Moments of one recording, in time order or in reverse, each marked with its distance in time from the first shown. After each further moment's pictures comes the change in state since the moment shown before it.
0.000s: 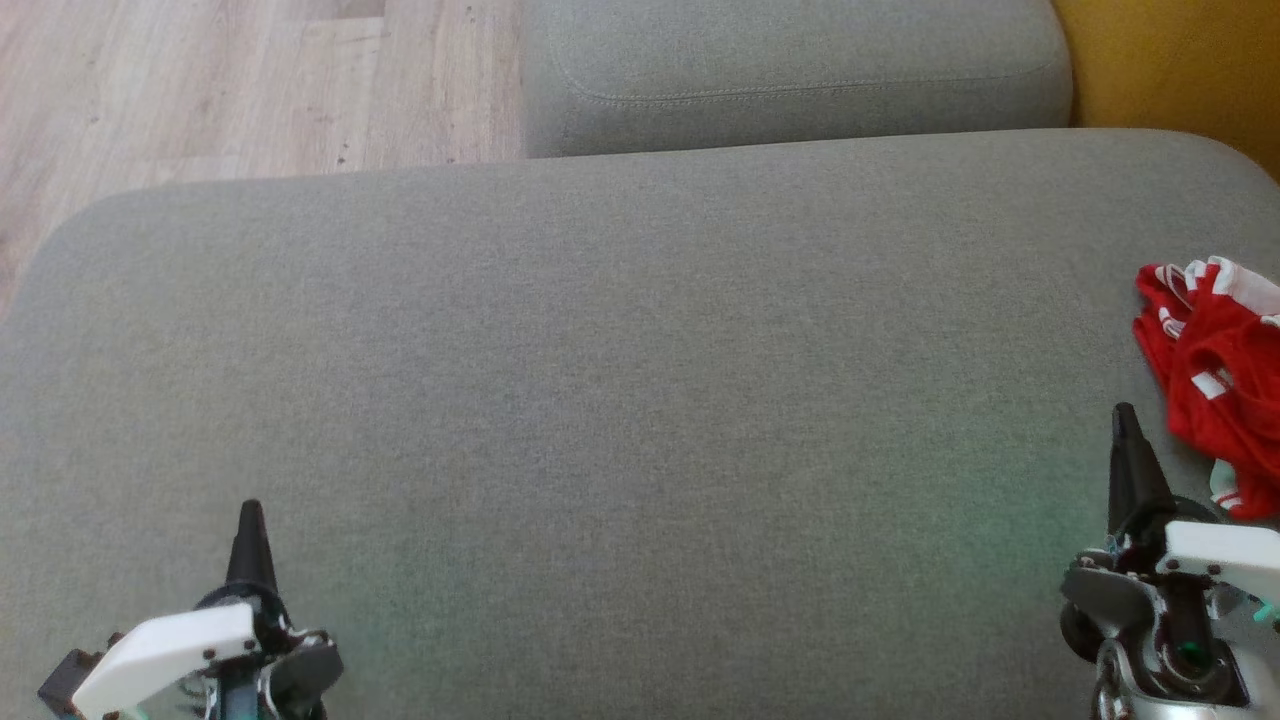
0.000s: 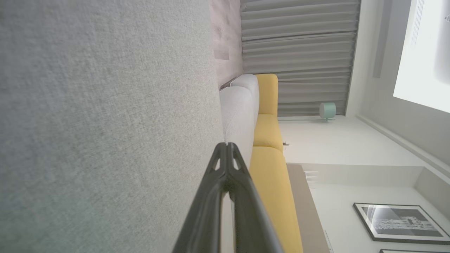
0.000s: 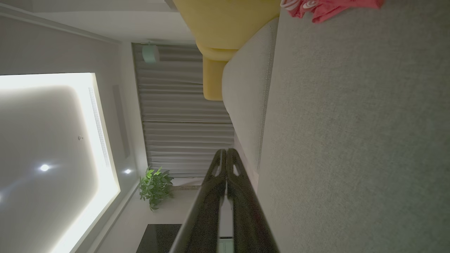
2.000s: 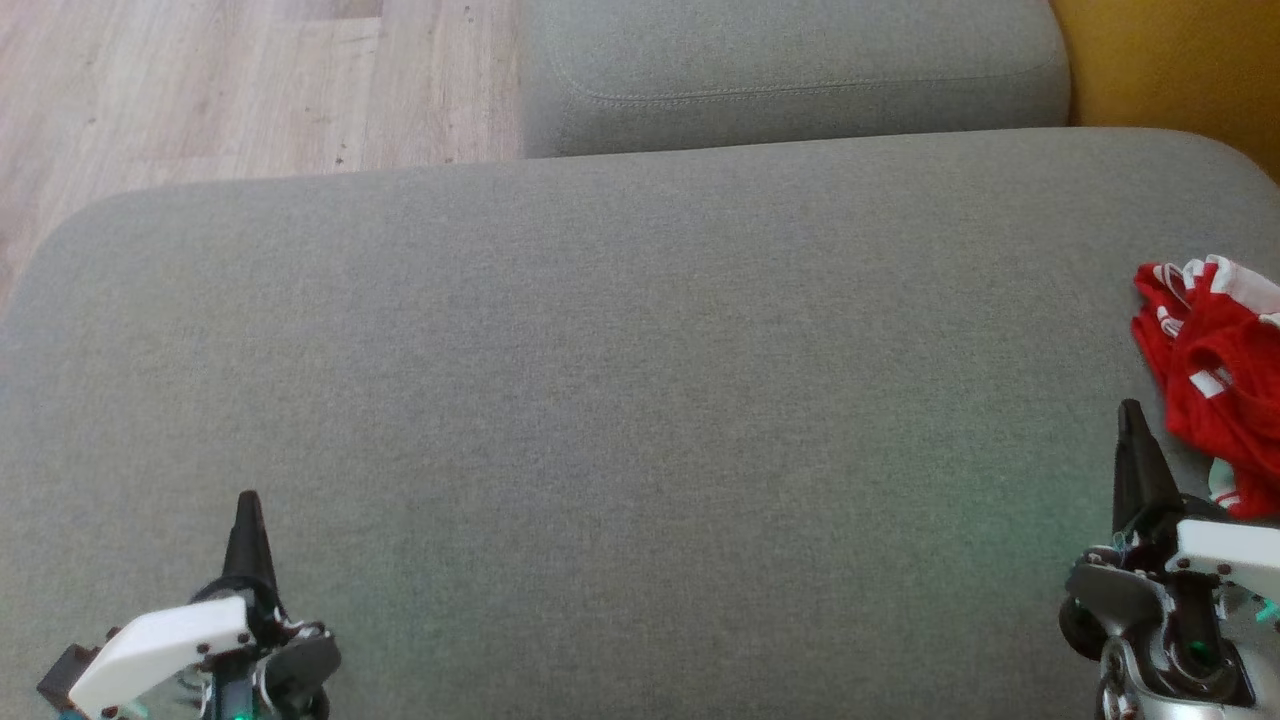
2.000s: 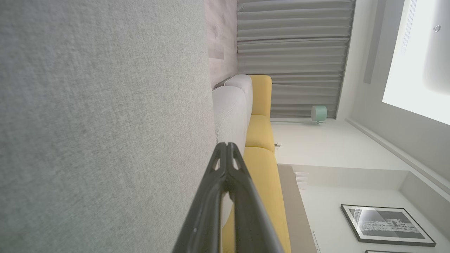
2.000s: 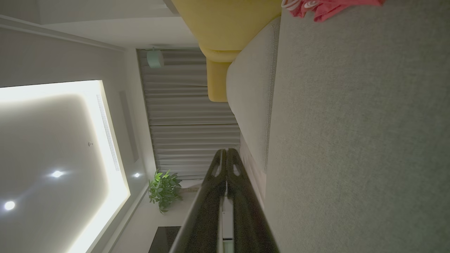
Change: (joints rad) left arm -0.011 0.000 0.004 -0.005 -0.043 -0.008 0.009; right arm 0.001 0.000 -0.010 -0.012 0.046 0.000 0.012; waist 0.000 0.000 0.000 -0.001
